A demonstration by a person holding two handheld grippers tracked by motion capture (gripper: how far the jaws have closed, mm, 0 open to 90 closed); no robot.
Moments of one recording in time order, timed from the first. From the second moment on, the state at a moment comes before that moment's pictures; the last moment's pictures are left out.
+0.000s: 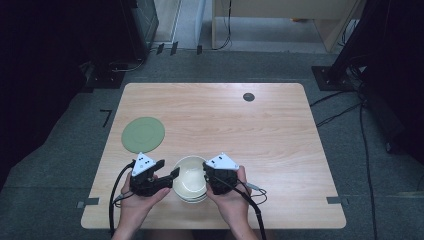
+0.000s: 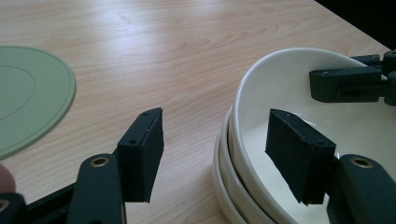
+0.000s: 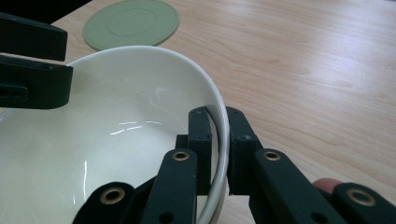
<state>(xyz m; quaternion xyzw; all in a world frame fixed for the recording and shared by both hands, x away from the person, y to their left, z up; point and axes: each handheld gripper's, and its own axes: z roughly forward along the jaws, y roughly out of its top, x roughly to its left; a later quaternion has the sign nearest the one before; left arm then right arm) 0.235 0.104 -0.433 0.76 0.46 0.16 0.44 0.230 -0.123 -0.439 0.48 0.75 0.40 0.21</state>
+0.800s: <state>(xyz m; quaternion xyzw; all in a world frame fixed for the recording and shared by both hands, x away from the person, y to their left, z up) 0.231 0.099 -0.433 0.75 0.44 0.14 0.47 0.203 -0.119 -0.426 0.39 0.71 0.49 0.33</state>
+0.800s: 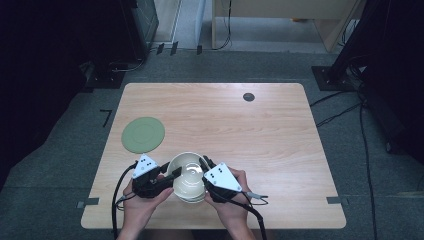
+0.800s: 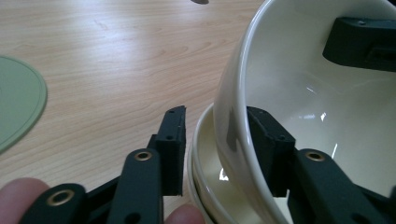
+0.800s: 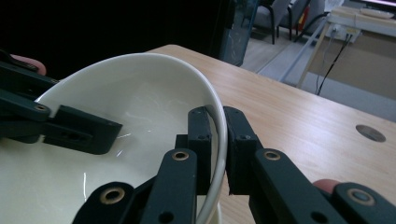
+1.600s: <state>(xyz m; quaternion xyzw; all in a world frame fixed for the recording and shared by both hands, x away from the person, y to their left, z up) 0.222 0.105 -0.429 0.72 0.42 0.17 0.52 0.186 -0.107 -0.416 0.34 0.70 0.50 0.38</state>
